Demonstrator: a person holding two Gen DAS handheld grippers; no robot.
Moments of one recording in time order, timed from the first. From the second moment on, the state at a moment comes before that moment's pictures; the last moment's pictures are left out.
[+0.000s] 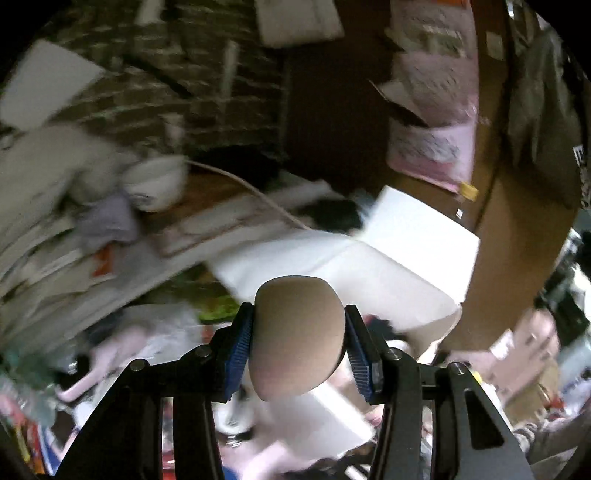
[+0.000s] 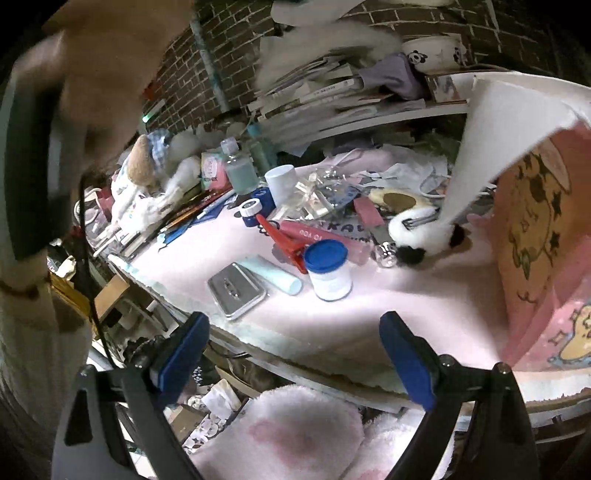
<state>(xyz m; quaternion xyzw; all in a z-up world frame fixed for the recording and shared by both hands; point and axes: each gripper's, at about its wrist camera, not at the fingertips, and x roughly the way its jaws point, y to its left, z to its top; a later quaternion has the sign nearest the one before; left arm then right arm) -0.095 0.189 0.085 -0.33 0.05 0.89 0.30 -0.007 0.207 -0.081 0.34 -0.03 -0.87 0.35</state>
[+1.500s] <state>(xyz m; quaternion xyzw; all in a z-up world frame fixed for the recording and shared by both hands) -0.053 0.065 0.050 -0.35 0.04 0.93 0.07 -0.009 0.203 -0.089 0.33 -0.02 -0.89 0.32</state>
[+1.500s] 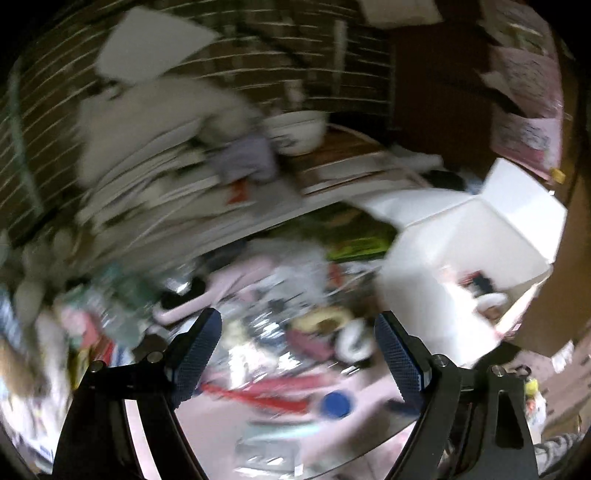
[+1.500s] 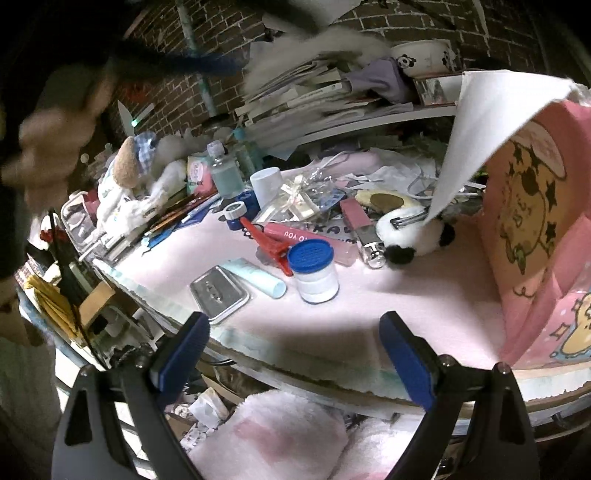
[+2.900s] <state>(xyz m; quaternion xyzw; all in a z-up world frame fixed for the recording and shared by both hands) -0.002 -0.061 -0.039 -0.36 -0.08 0.93 0.02 -0.021 0.169 0.001 0.22 0.04 -0.94 0.27</state>
